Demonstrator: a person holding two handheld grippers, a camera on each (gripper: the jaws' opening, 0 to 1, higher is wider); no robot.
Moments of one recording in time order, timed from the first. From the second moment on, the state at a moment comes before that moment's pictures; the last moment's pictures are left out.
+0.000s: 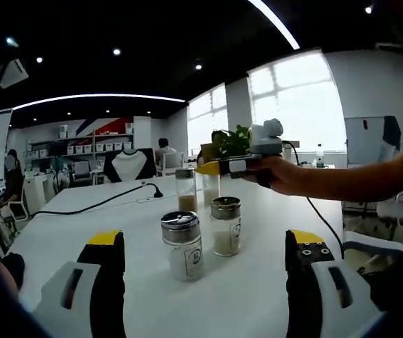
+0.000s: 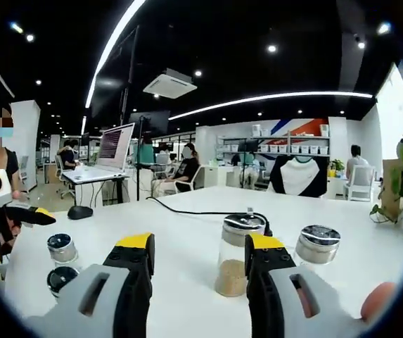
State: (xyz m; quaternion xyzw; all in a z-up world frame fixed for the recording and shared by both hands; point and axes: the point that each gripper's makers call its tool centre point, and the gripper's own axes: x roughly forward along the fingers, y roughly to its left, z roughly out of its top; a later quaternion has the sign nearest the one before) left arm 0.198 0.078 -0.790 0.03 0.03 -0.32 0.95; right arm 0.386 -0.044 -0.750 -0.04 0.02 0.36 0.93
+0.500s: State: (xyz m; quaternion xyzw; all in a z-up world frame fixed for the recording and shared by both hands) left arm 0.200 0.082 -0.793 0.00 0.04 -0.32 0.95; right arm 0.437 -0.045 -0.763 -0.05 0.02 0.31 0.95
